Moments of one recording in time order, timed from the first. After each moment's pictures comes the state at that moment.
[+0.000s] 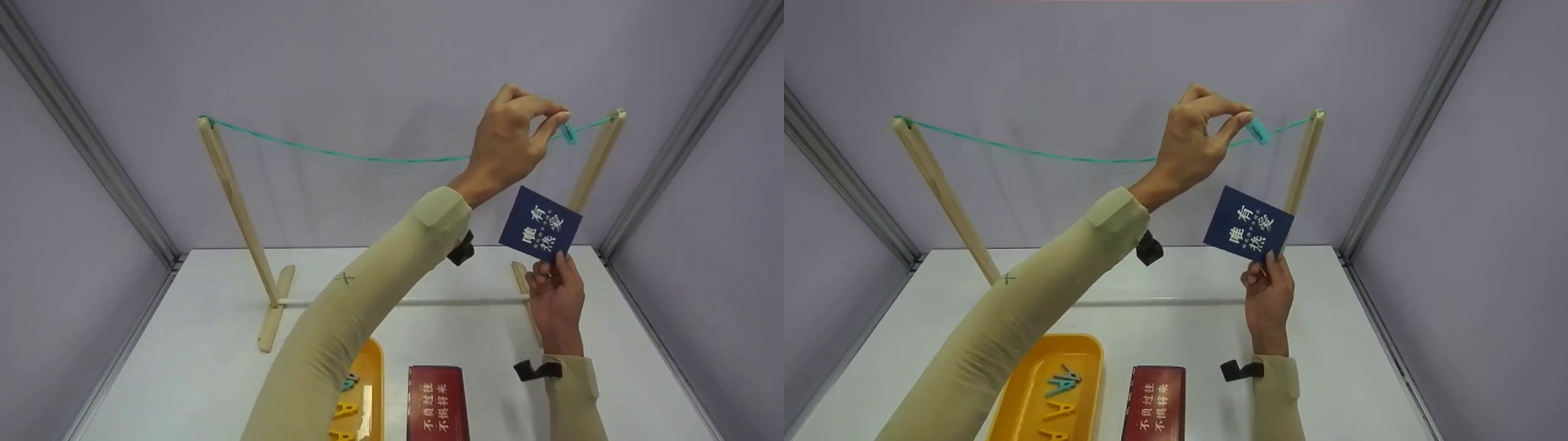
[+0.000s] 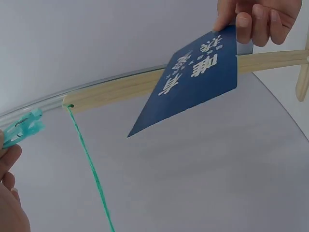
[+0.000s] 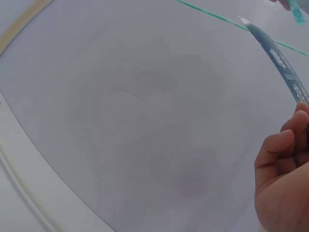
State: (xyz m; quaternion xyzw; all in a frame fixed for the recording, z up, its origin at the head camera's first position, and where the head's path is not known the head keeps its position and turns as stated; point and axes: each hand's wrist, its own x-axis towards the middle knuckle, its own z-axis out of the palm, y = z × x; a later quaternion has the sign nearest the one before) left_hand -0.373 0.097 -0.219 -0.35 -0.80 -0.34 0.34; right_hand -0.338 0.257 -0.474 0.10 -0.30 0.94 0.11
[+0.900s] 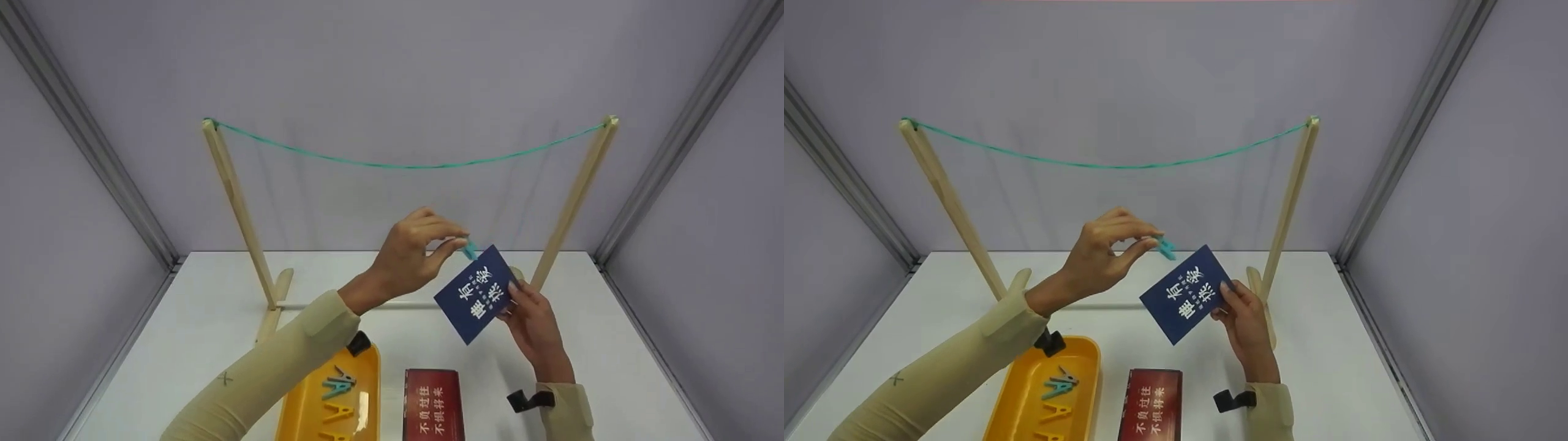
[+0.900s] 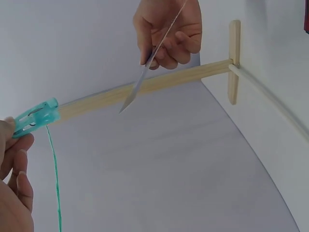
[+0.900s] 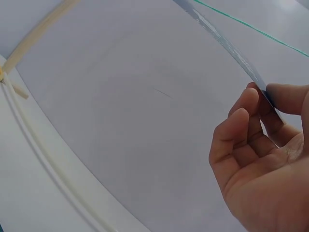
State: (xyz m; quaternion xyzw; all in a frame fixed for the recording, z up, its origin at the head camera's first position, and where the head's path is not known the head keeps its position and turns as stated) left_hand -0.317 -0.025 -0.334 -0.44 -0.77 -0.32 0.33; right_hand -0.324 0.238 -0.502 0.09 -0.54 0.84 0.00
